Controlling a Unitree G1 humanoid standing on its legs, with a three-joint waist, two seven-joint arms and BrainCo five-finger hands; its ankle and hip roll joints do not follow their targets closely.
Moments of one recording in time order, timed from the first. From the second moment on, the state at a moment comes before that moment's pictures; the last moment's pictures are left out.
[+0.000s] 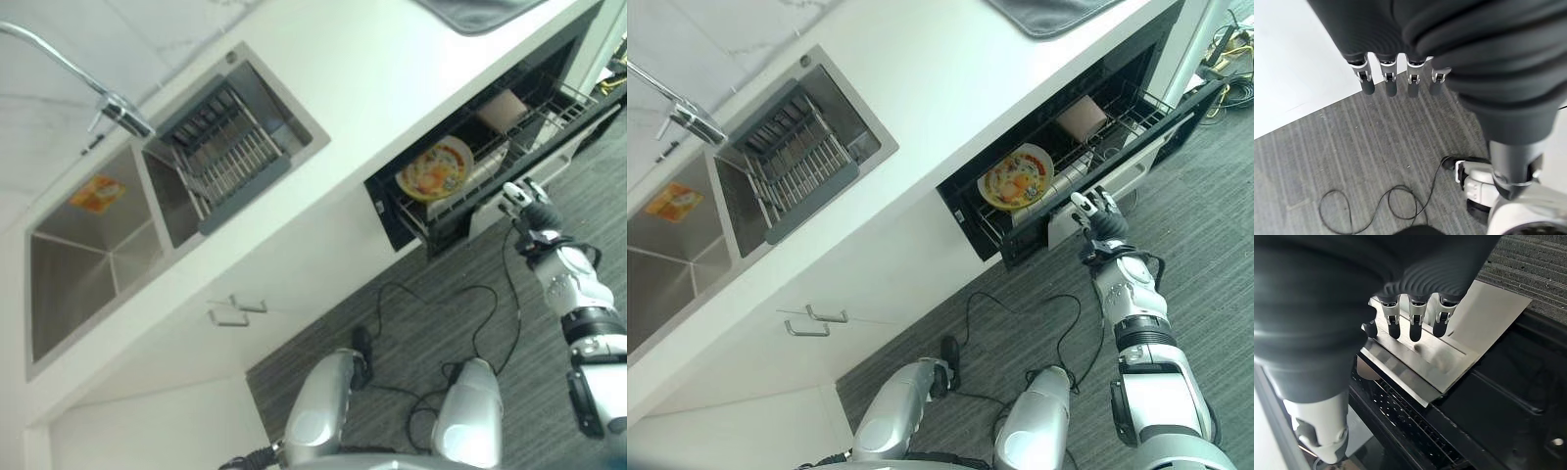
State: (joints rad) left arm 0.04 0.19 -0.20 1.18 -0.37 0.16 -0.18; right arm -0.65 -0.59 0.03 0.80 0.84 0.00 0.13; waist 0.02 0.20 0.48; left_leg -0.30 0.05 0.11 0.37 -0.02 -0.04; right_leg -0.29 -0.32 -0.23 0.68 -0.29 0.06
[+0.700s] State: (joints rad) left arm -0.09 0.39 -0.15 1.16 -0.32 0.22 -0.06; right arm -0.91 -0.68 0.22 1.04 0.81 0.07 0.16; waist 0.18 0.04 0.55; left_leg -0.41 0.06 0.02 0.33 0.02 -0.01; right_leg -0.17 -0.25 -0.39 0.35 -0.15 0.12
